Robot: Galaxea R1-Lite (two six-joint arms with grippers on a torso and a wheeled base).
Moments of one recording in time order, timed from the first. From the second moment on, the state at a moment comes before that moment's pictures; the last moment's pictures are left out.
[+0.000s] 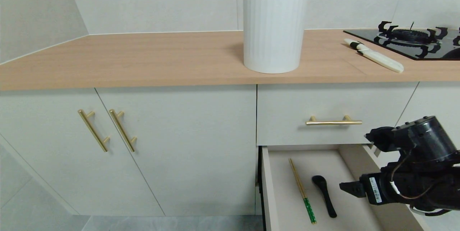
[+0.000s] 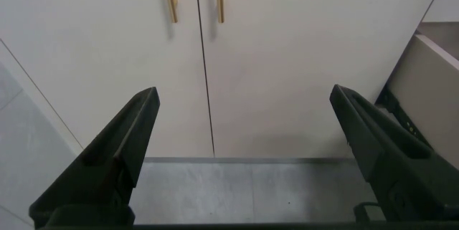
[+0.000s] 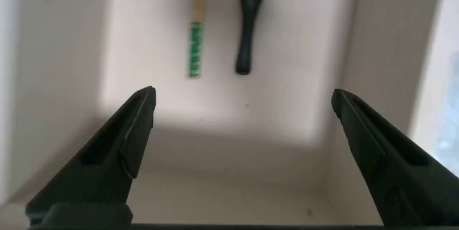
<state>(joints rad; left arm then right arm) 0.00 0.00 0.00 0.00 0.02 0.00 0.45 1.49 -0.67 0.02 -0.17 0.24</state>
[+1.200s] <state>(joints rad) 0.00 0.00 0.00 0.00 0.02 0.00 0.55 1.37 -0.69 0.12 -0.17 0.24</state>
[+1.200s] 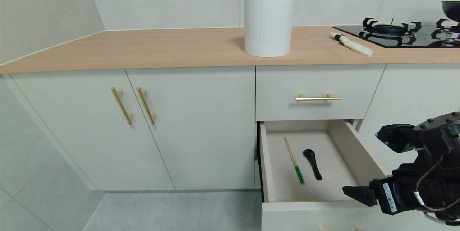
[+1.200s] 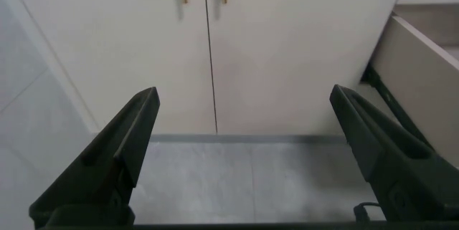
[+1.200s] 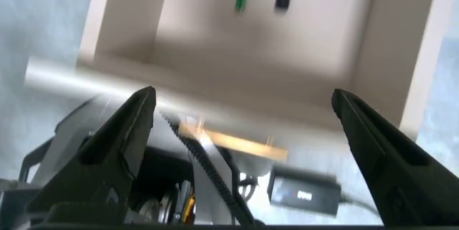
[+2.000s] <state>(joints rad) 0.00 0.00 0.00 0.00 0.02 0.00 0.77 1.47 -0.57 0.12 -0.18 0.22</state>
